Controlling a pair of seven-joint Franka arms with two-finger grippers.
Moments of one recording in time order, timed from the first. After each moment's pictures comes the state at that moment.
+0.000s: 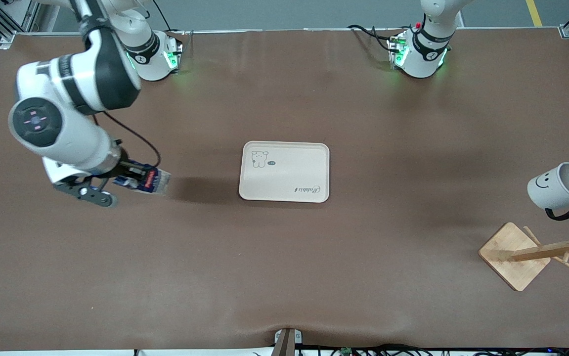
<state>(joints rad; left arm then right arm) 0.54 0.39 -0.27 -1.41 -0.14 1.79 0.89 0.23 0.26 -0.03 -1.60 -0.05 1.68 0.51</state>
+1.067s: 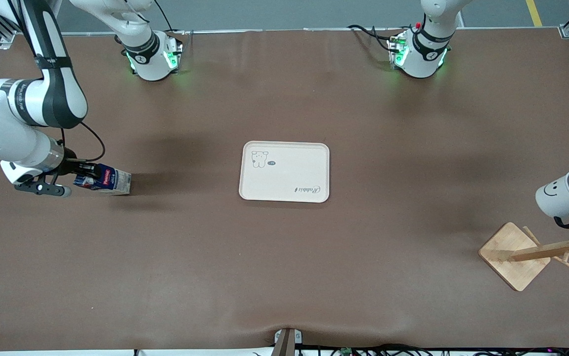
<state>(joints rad) 0.57 0.44 -0.27 -1.37 -0.15 1.82 0.99 -0.06 0.12 -0.03 -2.12 -0.05 2.14 0.09</state>
